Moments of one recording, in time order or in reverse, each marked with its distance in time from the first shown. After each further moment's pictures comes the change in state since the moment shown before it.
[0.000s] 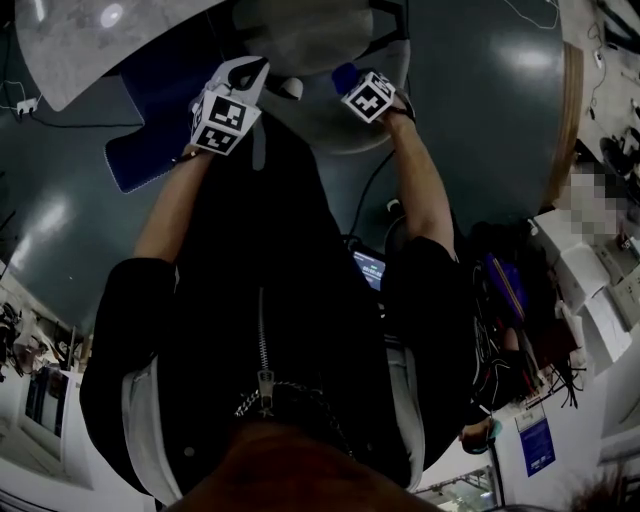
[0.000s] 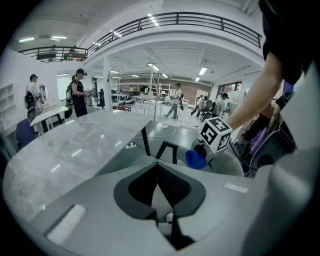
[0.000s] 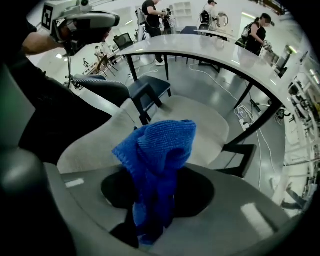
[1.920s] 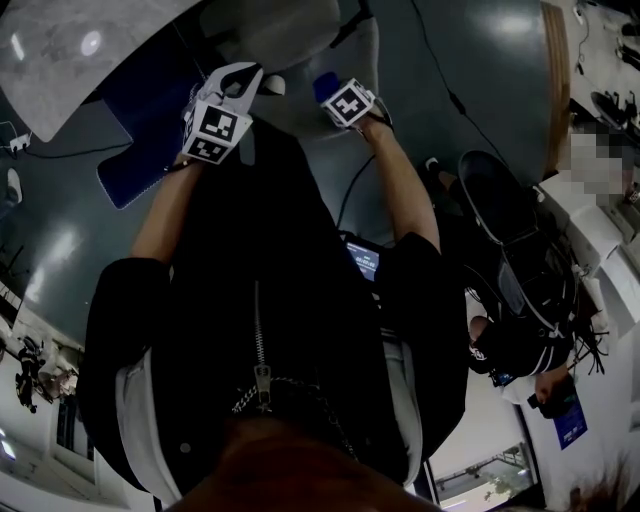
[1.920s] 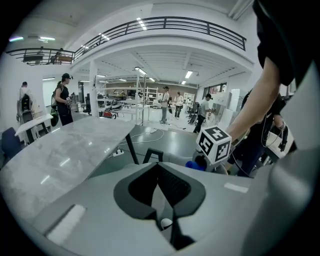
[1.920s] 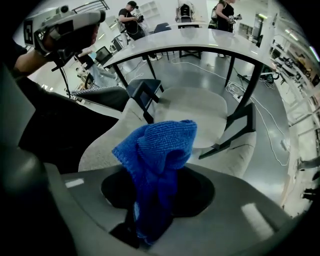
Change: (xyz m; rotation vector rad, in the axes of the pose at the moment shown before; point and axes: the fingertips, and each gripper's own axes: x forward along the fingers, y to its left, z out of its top) left arm -0.005 -0.057 0.026 0.090 -0.040 -0.130; right arm -0.004 0.075 -0.052 0.319 0.033 0.141
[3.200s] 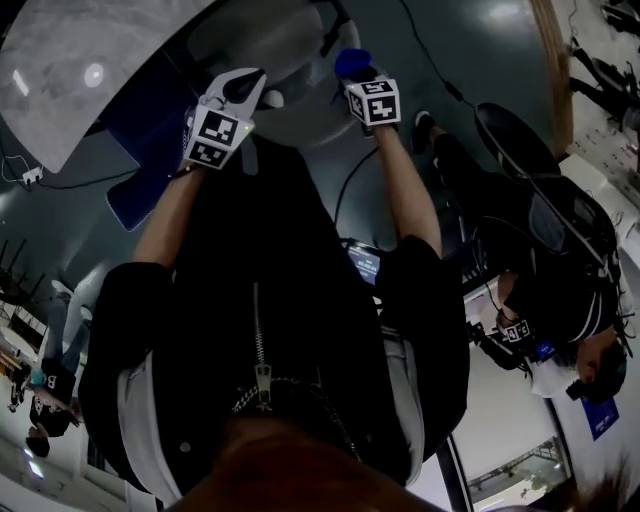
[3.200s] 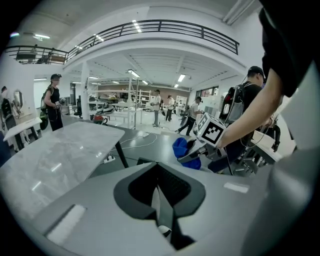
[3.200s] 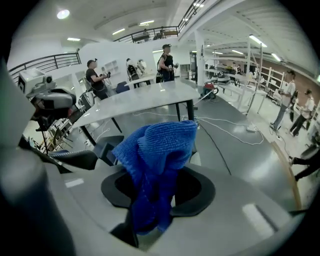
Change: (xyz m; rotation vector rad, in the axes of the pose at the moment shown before) left arm 0.032 -0.023 0.055 0.034 -0.030 -0.083; right arm -0.124 -0.108 0.035 0.356 -0.683 -0.257
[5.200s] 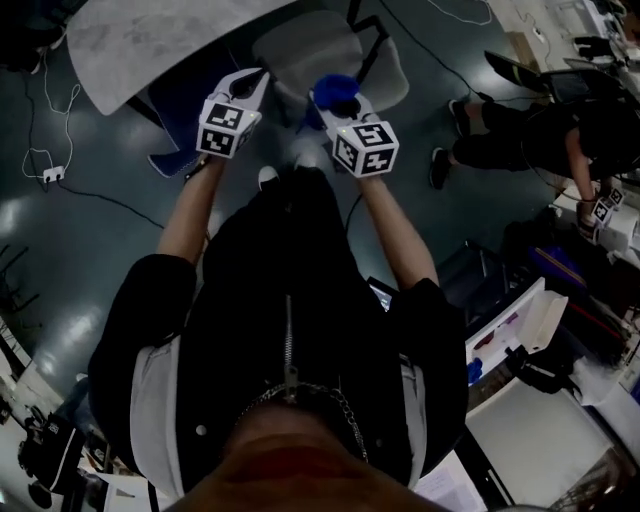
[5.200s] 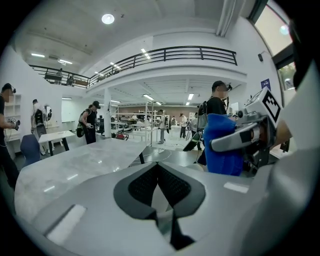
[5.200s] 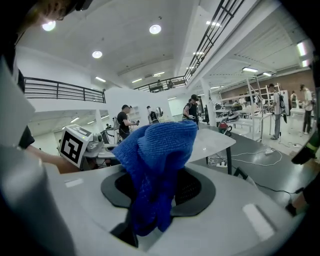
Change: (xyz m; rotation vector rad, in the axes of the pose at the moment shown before) left arm -0.269 -0.027 -0.076 -0.012 -0.245 0.211; right arm -0.187 0.381 0.028 -0.032 -0.545 0.133
